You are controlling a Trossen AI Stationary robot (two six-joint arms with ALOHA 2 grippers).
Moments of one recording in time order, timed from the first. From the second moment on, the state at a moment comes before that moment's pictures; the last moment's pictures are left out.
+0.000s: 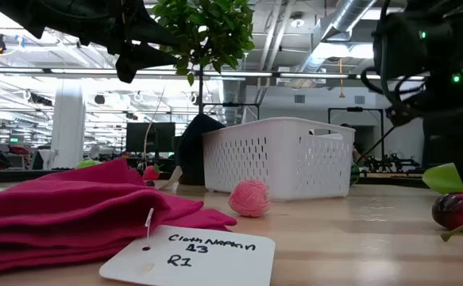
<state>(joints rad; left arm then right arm) 0.01 0.96 0.48 0.30 -0.20 -0.35 0.24 1.43 0.69 -1.03 0.05 0.99</state>
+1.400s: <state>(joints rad) 0.01 0.96 0.48 0.28 -0.19 -0.35 0.18 1.43 0.78 -0.88 0.08 0.81</state>
